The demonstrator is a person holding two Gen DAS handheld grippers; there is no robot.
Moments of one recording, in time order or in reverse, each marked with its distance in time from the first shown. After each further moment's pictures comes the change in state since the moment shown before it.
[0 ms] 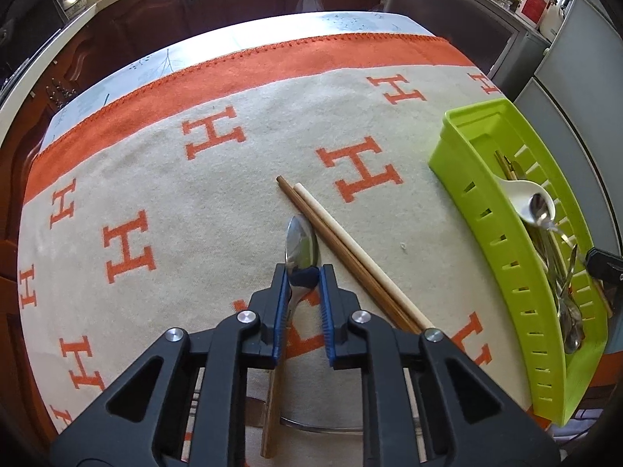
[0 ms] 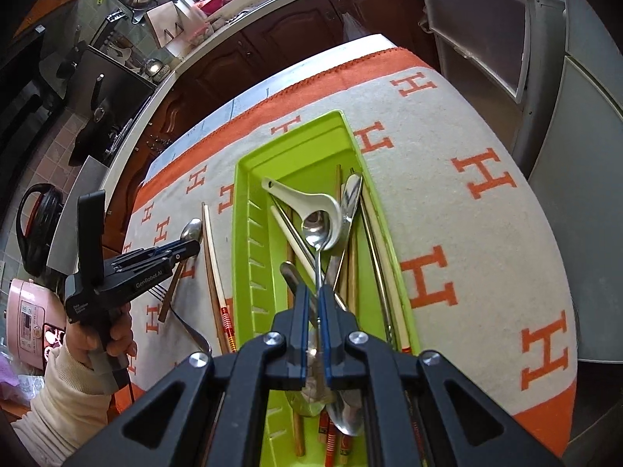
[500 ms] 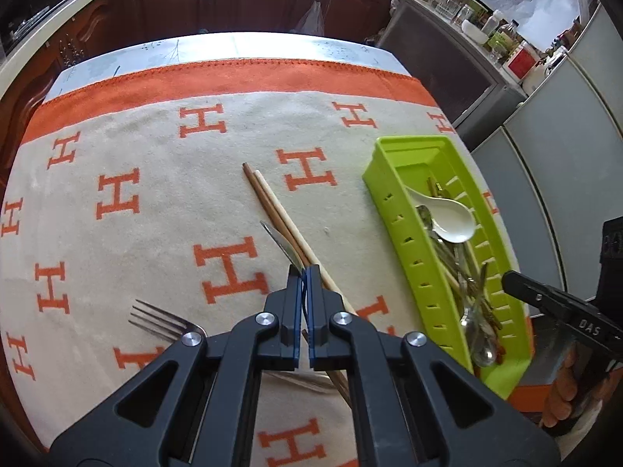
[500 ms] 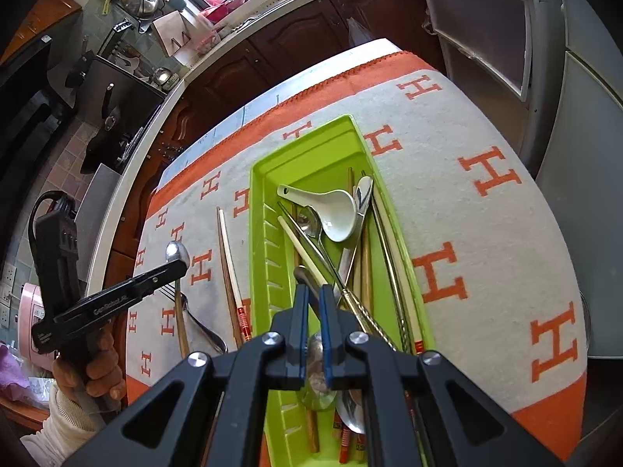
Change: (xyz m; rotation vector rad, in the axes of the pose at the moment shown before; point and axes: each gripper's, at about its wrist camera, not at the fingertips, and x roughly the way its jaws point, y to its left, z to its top) left arm -0.063 -0.009 -0.025 -0.180 -0.044 -0.172; right arm -0.010 0.002 -0.004 0.017 -0.028 0.043
